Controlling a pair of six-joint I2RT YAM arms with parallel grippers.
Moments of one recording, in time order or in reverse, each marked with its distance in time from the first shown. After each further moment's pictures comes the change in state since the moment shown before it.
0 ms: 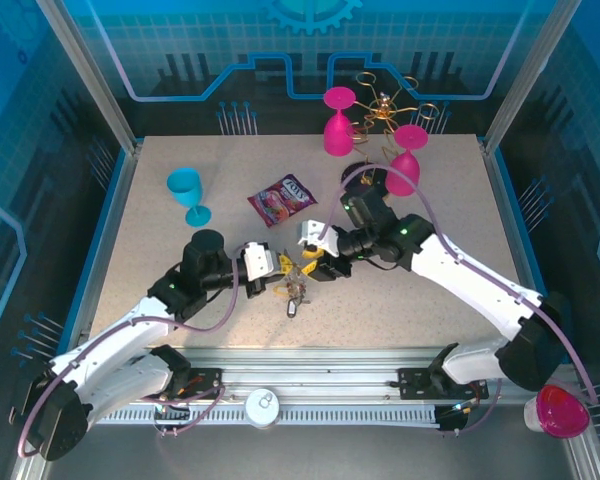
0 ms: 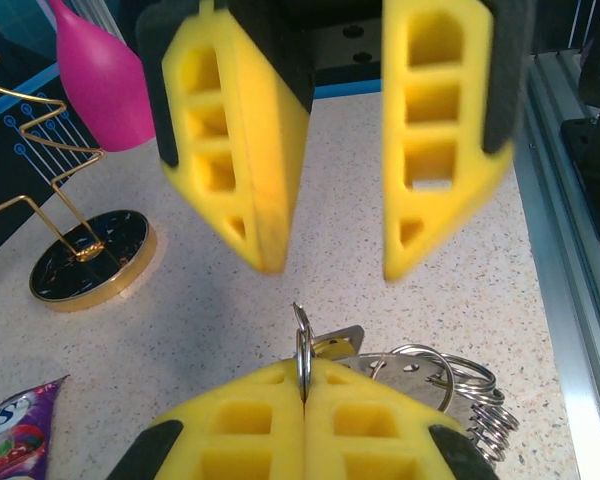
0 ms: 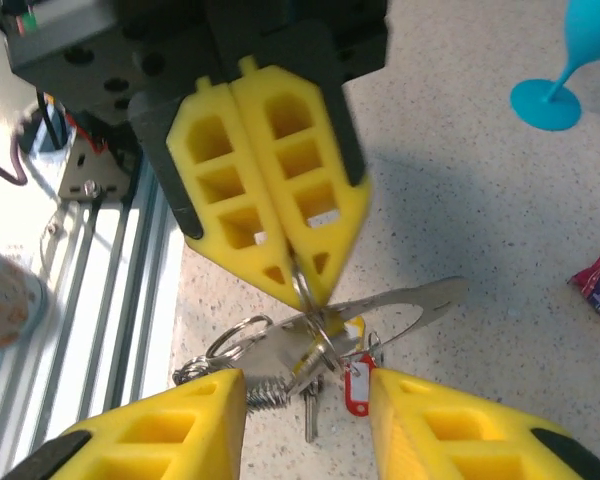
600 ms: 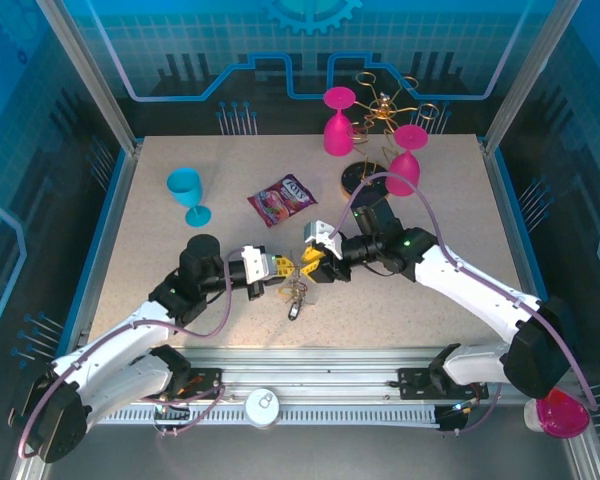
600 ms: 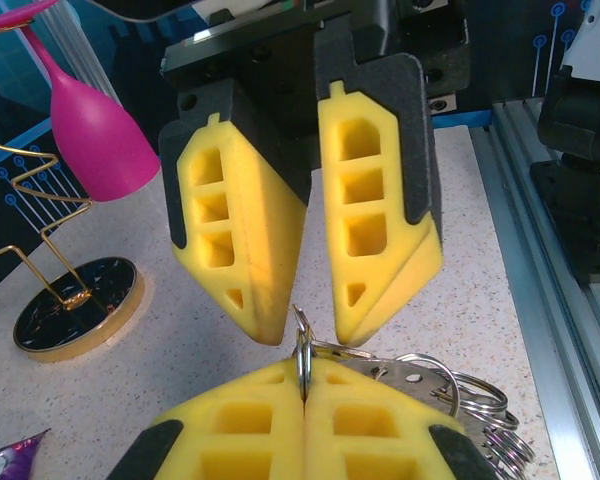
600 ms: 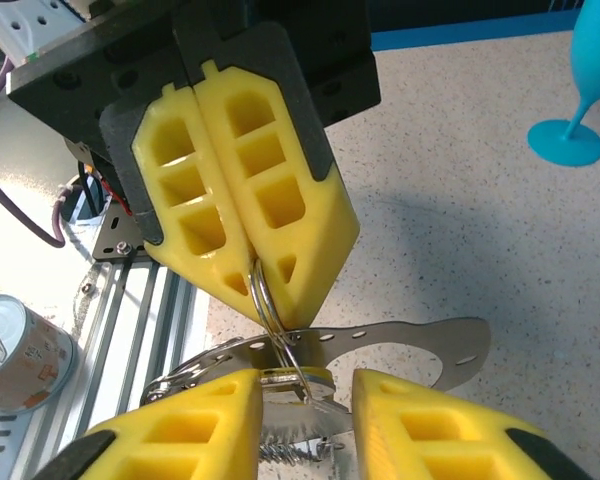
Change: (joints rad) left arm 0.000 -0.012 -0.043 0.127 0.075 -0.043; right arm -0.030 -0.027 -0.142 0.222 -0.136 0.112
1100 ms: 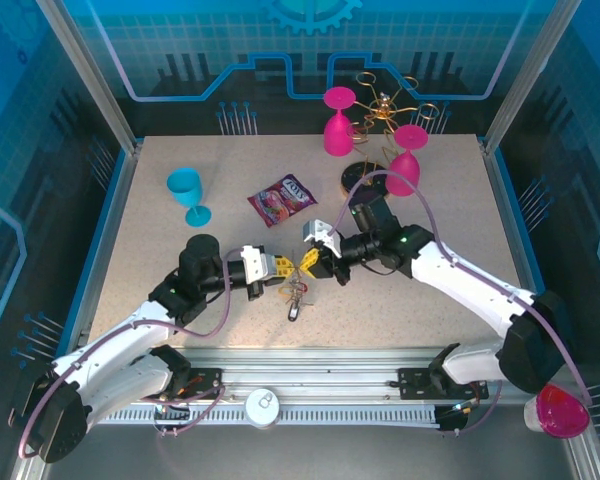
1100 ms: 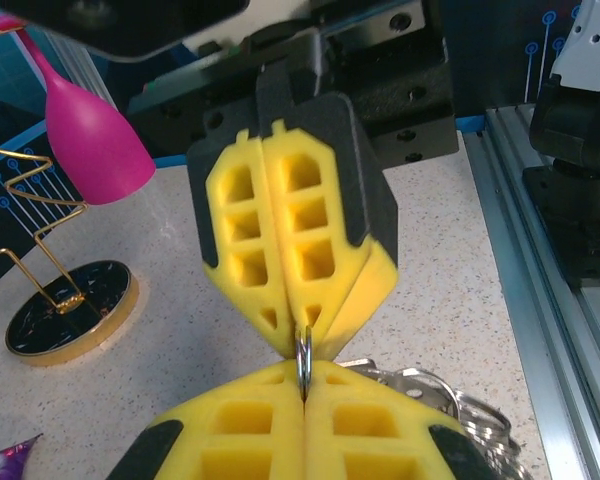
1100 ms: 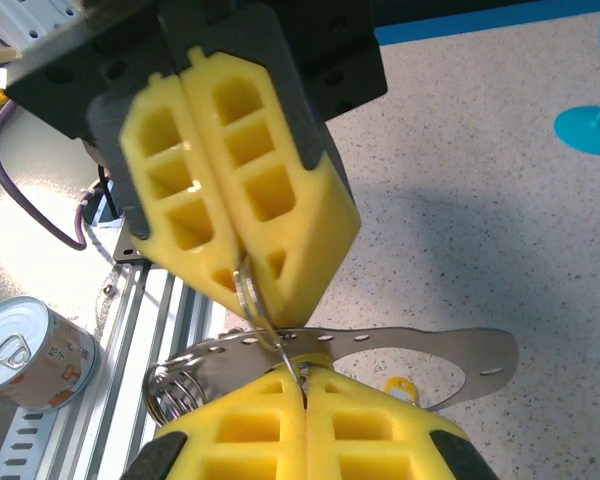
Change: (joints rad) left arm 0.004 0.000 -0.002 0.012 0.016 -0.024; right arm -0.008 0.050 0.023 -0.021 -0.047 0.012
